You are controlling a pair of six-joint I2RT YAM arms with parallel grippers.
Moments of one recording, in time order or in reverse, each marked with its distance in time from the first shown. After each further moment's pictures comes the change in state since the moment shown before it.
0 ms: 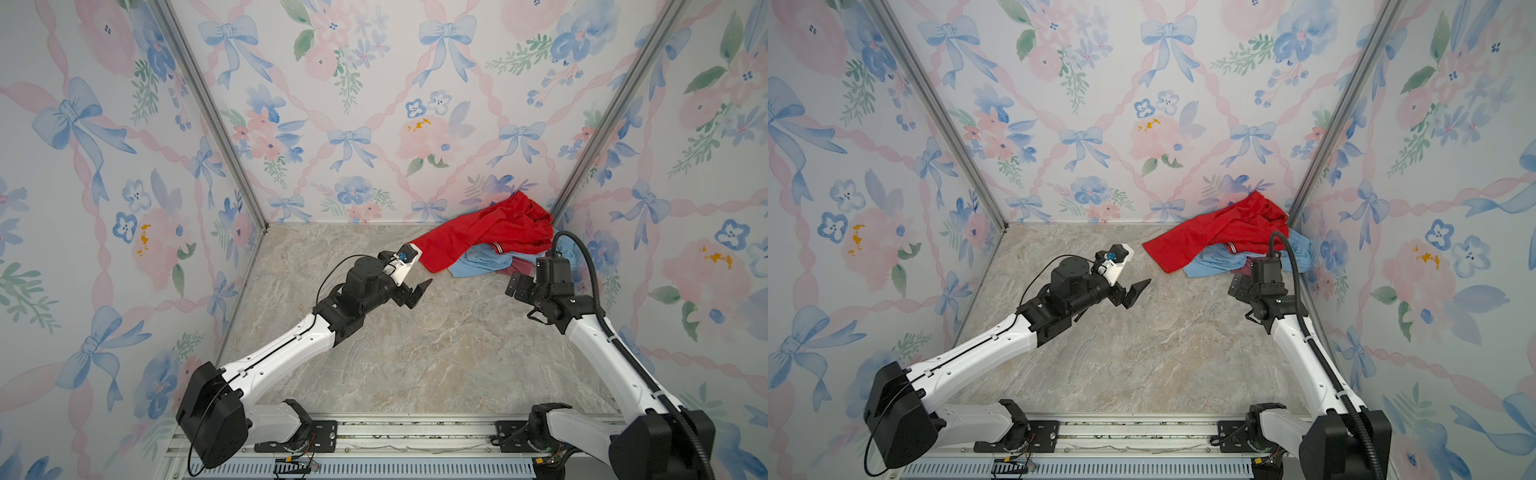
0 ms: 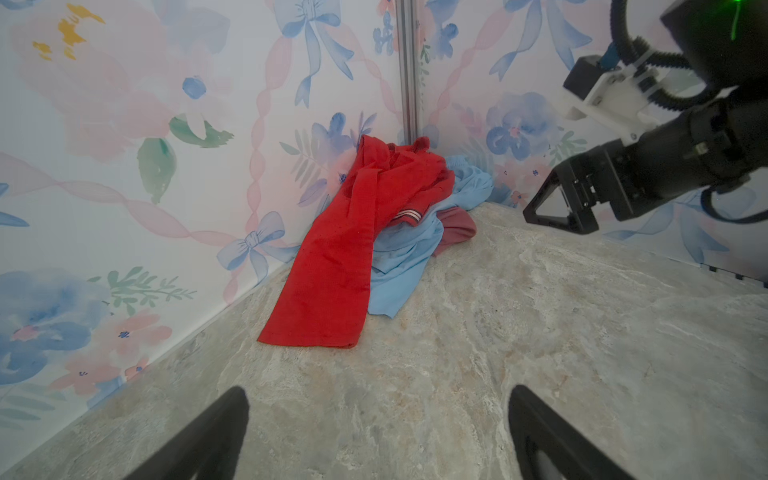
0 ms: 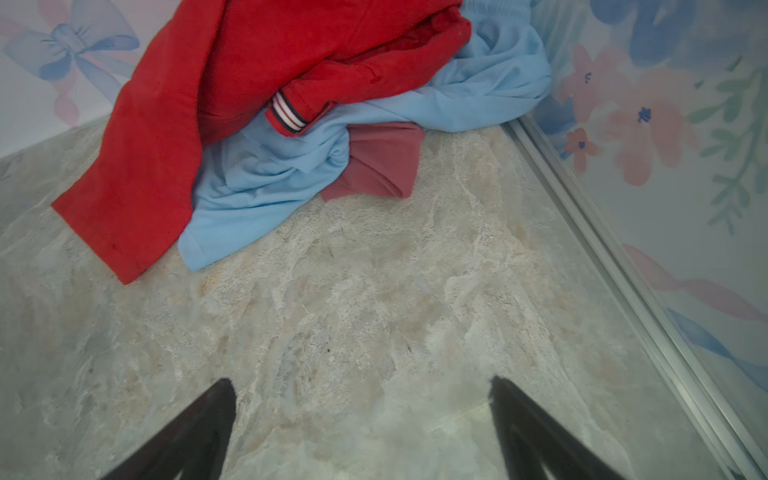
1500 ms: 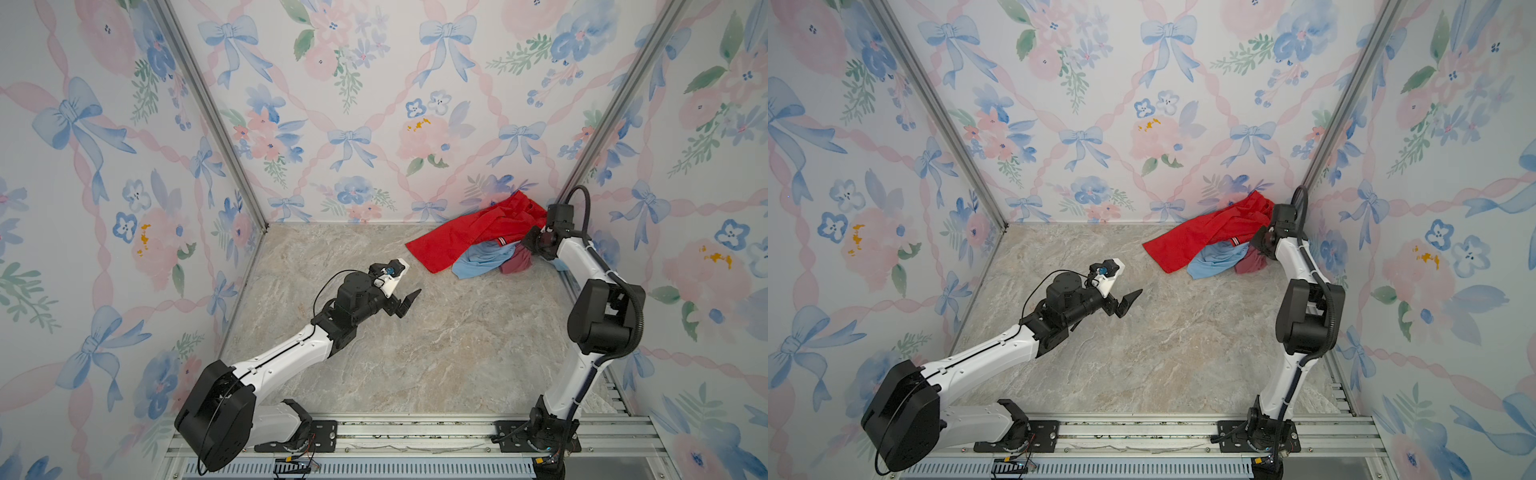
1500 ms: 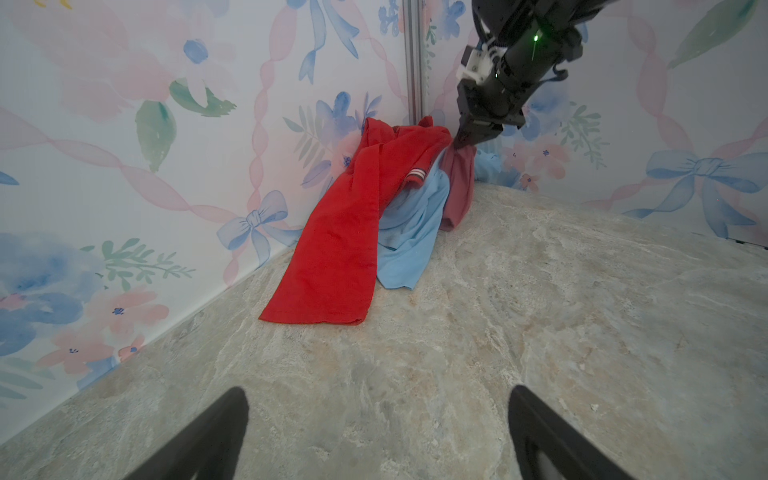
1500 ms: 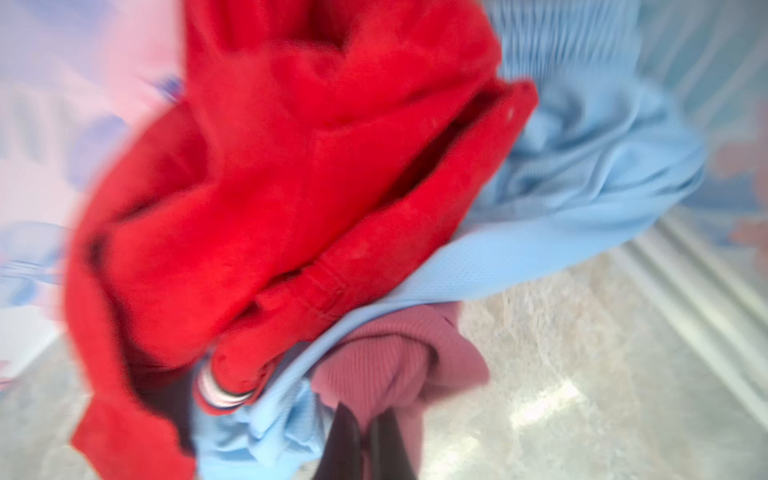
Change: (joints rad) left arm 0.074 -0.008 -0.141 0.182 0.057 0.010; right arm -0.185 0.771 0.828 0.016 -0.212 0.090
